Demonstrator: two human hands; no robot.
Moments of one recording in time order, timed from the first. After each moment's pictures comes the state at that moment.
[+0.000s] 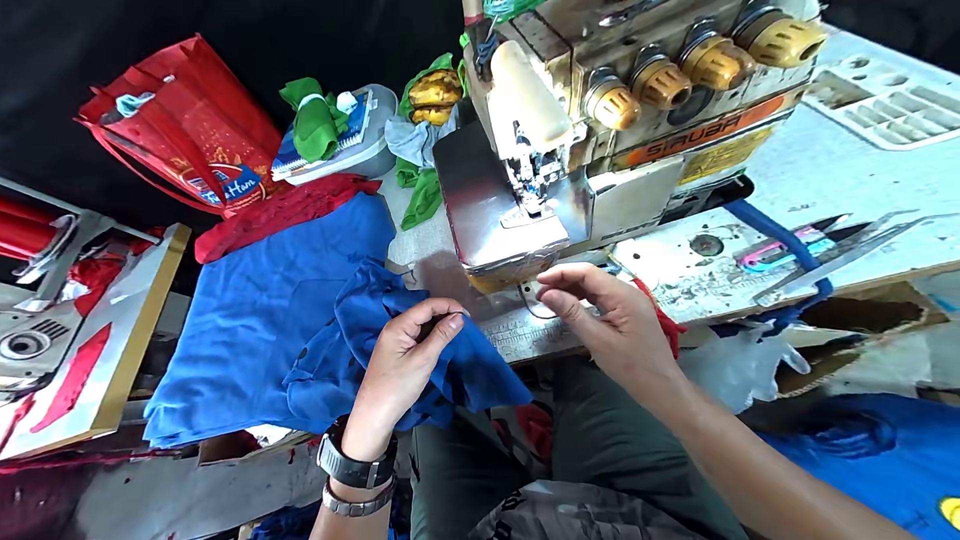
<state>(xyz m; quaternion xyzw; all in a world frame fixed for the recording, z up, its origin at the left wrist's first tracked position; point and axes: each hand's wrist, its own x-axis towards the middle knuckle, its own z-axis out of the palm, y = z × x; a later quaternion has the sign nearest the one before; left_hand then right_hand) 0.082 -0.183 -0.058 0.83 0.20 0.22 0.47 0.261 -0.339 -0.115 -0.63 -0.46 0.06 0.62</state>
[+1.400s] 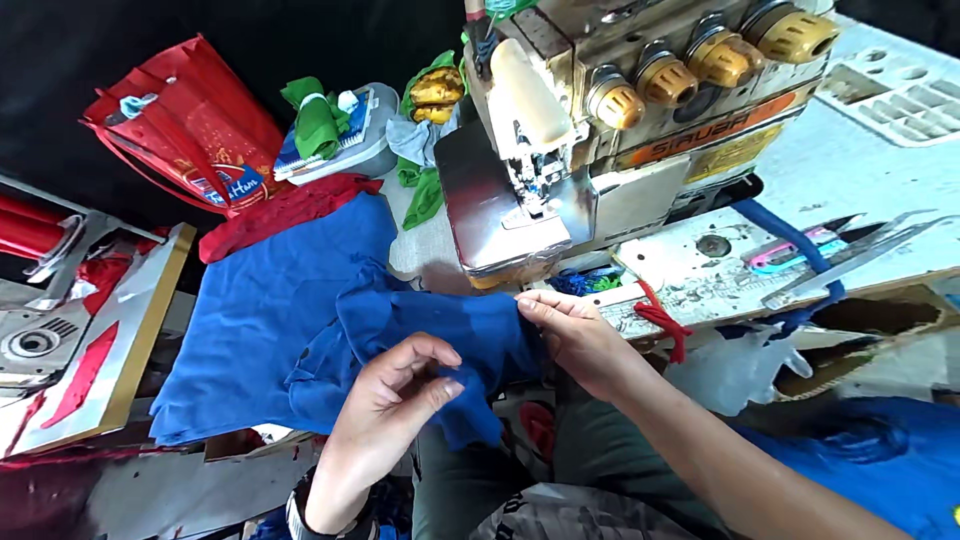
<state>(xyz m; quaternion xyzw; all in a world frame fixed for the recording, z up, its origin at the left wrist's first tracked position) 0.047 -0.194 -0.047 0.79 0.13 0.19 0.56 0.242 -0.323 -0.111 -0.48 -0.19 0.47 0.72</state>
